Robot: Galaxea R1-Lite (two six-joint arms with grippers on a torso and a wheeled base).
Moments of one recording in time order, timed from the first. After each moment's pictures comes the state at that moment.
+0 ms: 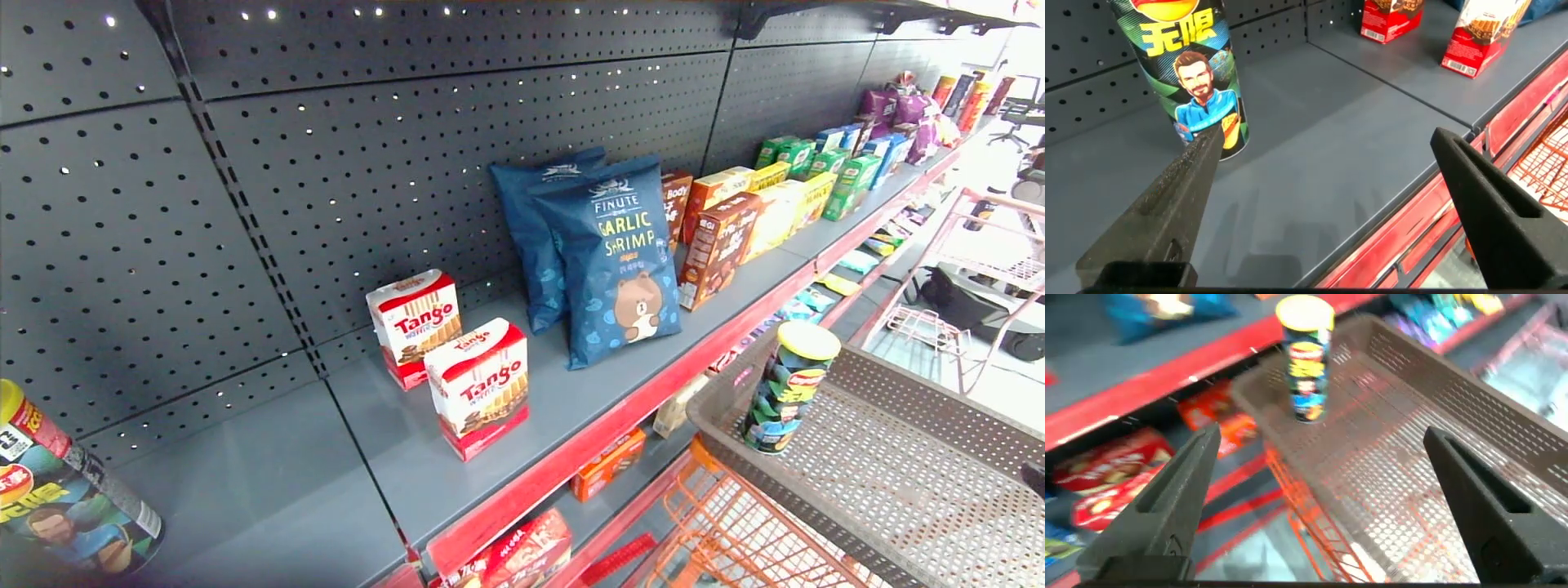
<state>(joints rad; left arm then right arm) 0.00 0.00 0.00 0.00 -0.01 0.01 0.00 0.74 -0.40 -0.10 -0.02 -0.01</state>
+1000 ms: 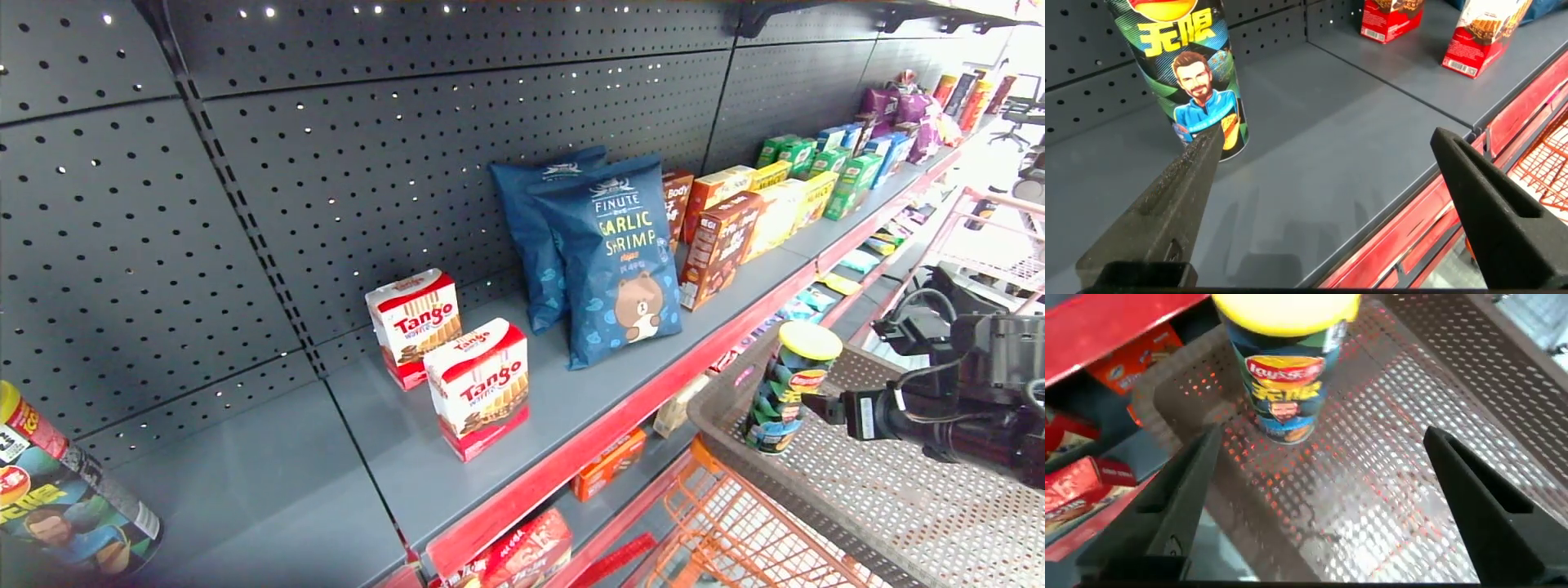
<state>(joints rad) 0.00 0.00 0.00 0.00 -0.01 0.01 0.04 1.67 -0.60 -0.61 -0.09 -0.08</state>
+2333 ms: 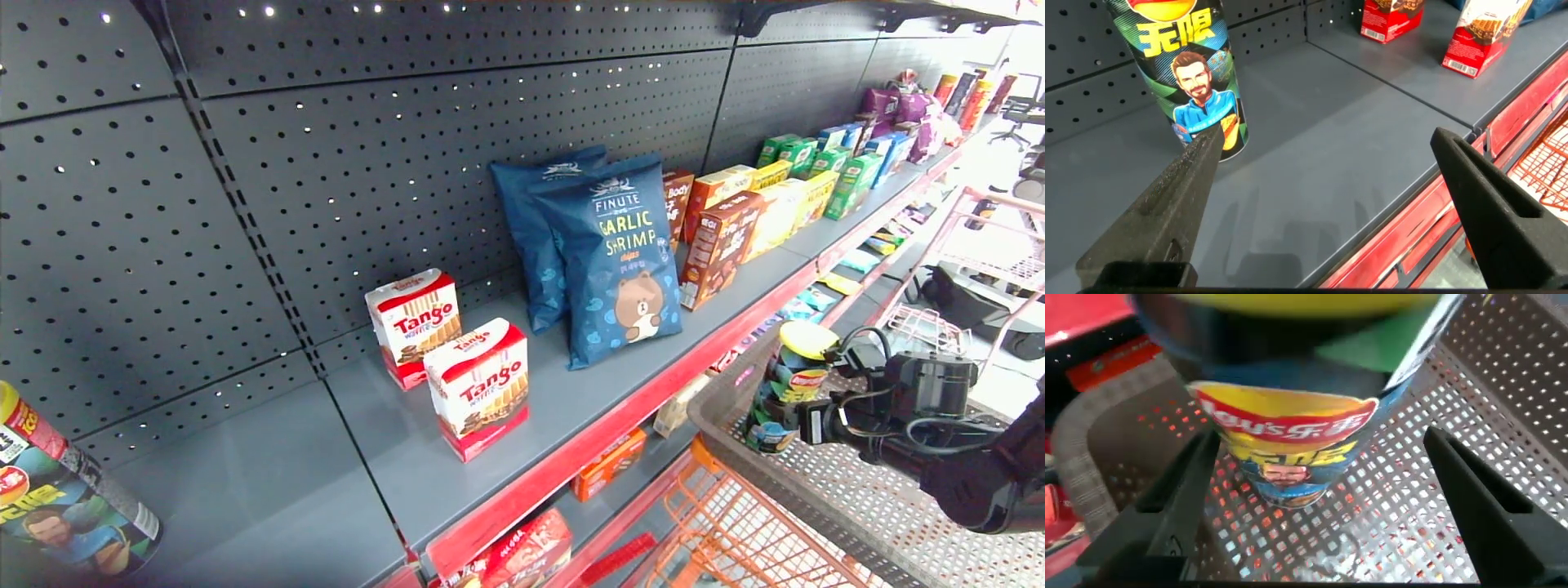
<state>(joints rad) 0.00 0.00 0.00 0.00 -0.01 0.01 -0.02 2.05 -0.59 -1.09 0.06 -0.13</state>
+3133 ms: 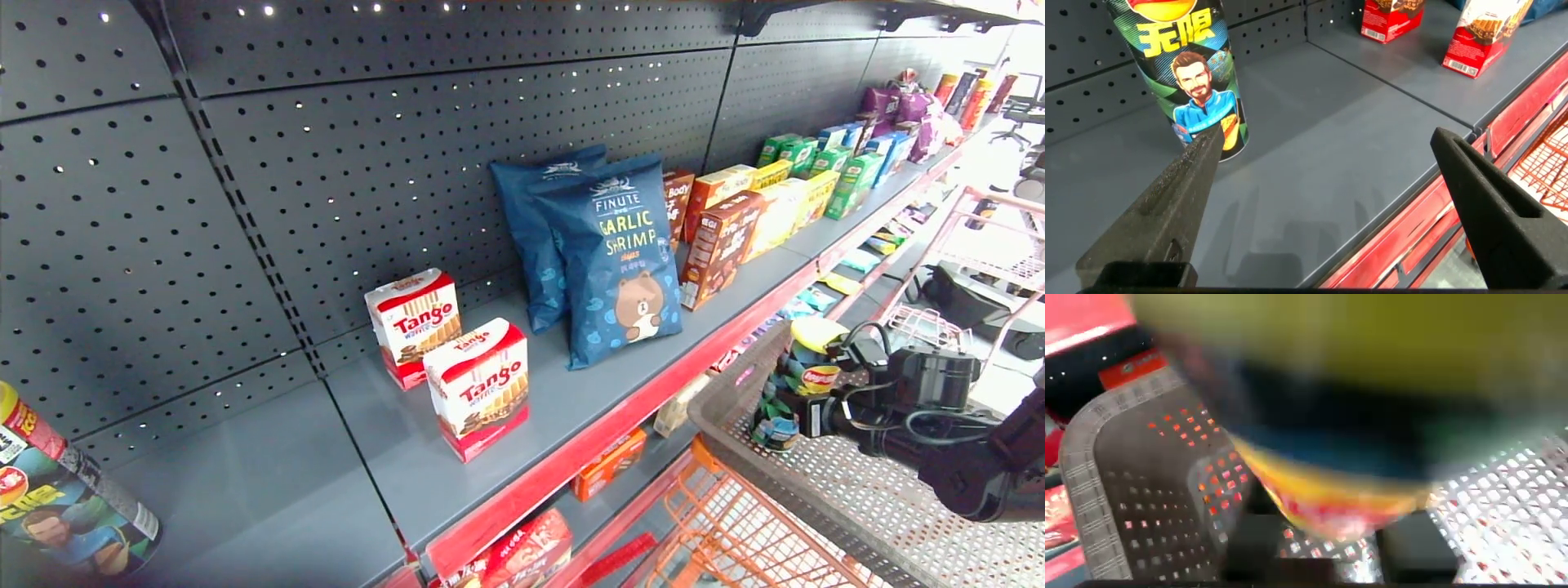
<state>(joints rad) 0.00 0.00 0.00 0.00 -0.01 0.01 -0.05 2.06 -0.64 -1.08 0.19 -0.13</state>
